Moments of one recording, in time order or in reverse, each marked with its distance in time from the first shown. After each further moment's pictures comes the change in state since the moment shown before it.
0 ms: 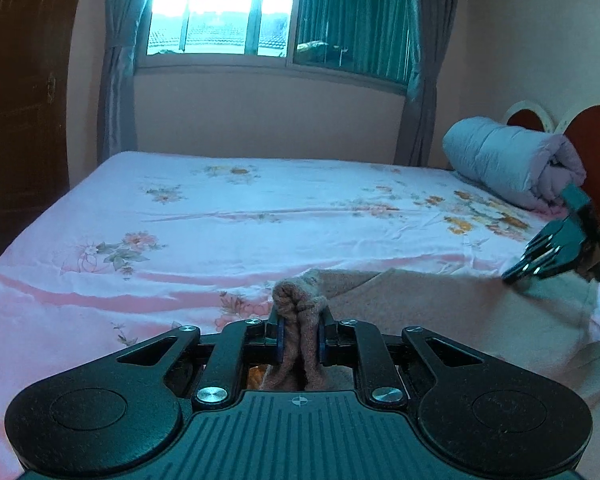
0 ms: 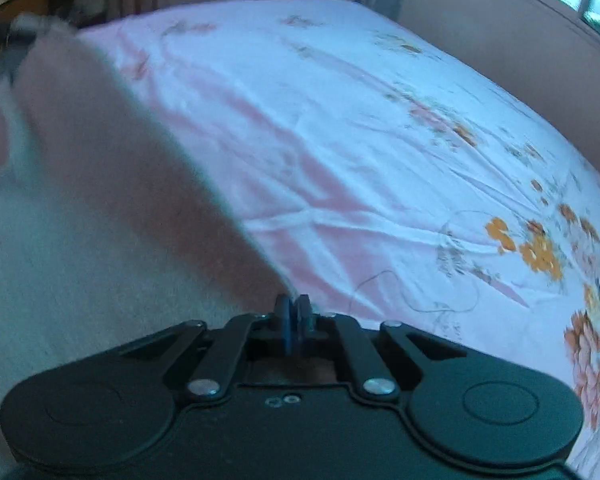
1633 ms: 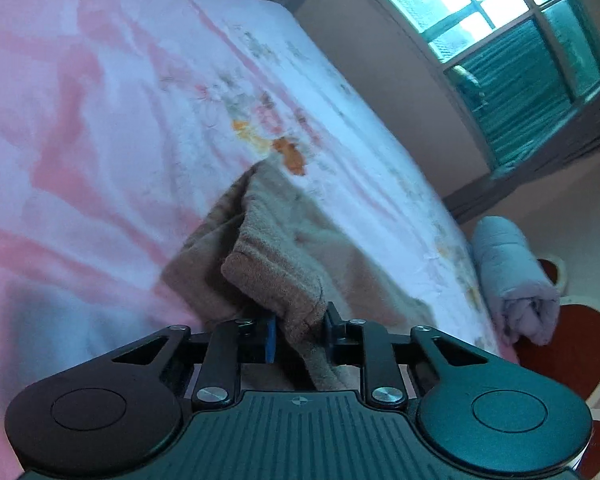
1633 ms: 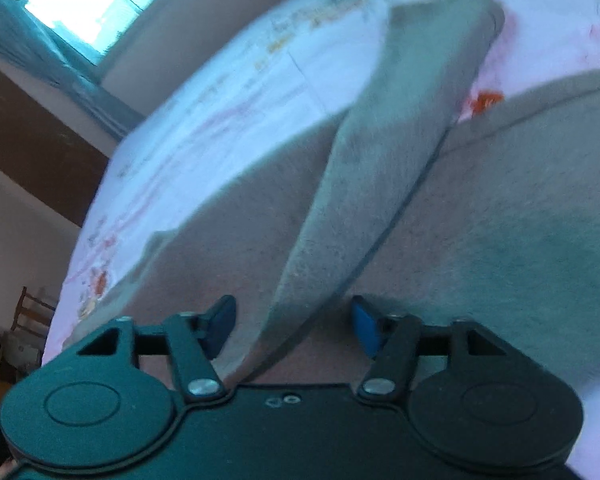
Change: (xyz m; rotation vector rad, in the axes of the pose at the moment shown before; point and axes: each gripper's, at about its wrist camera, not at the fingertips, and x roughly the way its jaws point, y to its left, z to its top) left arm -0.163 -0.054 -0.163 -0.833 0.140 -0.017; right arm -0.163 0.173 -0.224 1.243 -0.248 -0.064
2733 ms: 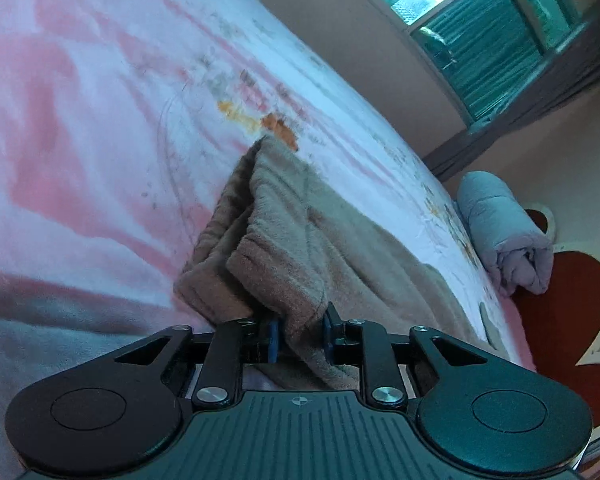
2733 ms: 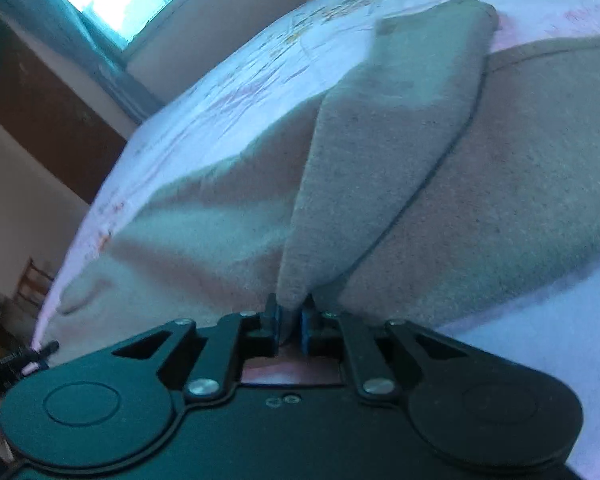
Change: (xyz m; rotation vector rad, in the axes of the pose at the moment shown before) left arm 0.015 0.022 0.013 0.154 0.069 -0.040; right arm -0.035 -0.032 -0.056 -0.074 -0.029 0.044
